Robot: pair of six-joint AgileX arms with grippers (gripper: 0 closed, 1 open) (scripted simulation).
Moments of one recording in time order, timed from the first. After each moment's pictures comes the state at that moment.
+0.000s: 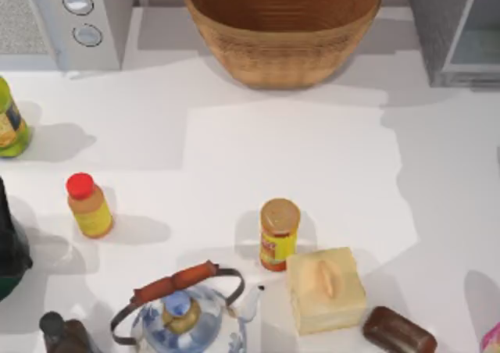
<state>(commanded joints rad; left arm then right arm) 0.00 0.00 0.00 0.00 0.00 0.00 -0.21 2.20 1.07 1.12 -0.18 0.01</state>
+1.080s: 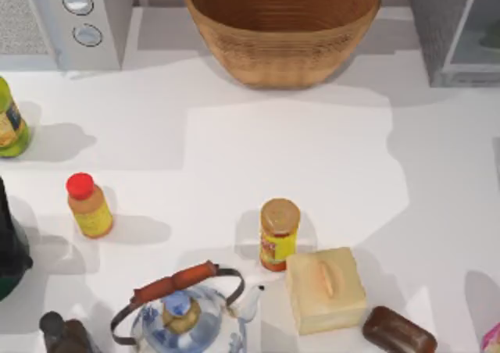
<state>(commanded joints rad) 0.00 0.00 0.00 0.00 0.00 0.00 -0.19 2.33 1.33 0.99 -0.15 0.01</state>
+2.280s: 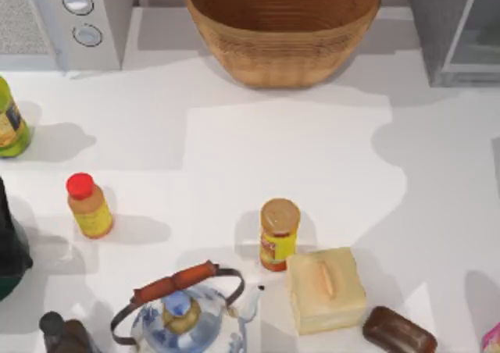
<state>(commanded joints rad) 0.00 0.00 0.00 0.00 0.00 0.00 -0.19 2.27 1.34 0.92 -0.15 0.01</state>
